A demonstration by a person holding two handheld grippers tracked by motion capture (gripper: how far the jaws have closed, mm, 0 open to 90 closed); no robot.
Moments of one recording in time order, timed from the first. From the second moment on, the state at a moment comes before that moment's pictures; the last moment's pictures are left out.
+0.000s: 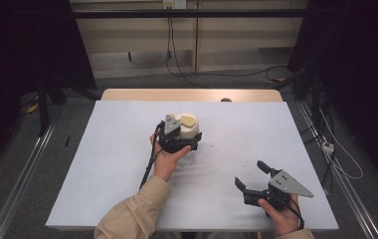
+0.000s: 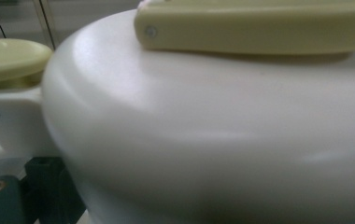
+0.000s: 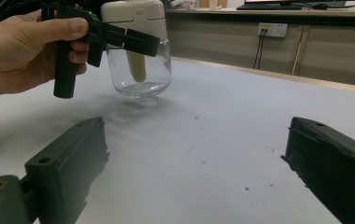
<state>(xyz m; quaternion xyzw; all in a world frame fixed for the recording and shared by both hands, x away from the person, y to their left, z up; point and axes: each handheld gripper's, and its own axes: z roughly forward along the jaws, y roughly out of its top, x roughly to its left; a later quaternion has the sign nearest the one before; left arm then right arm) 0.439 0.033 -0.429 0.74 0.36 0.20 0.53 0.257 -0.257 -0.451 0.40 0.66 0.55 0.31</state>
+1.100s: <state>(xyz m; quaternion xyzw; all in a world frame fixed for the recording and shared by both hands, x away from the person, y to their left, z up) 0.452 0.027 -0.430 0.74 0.36 0.22 0.52 0.257 -0.257 -0.451 0.40 0.66 0.55 0.31</state>
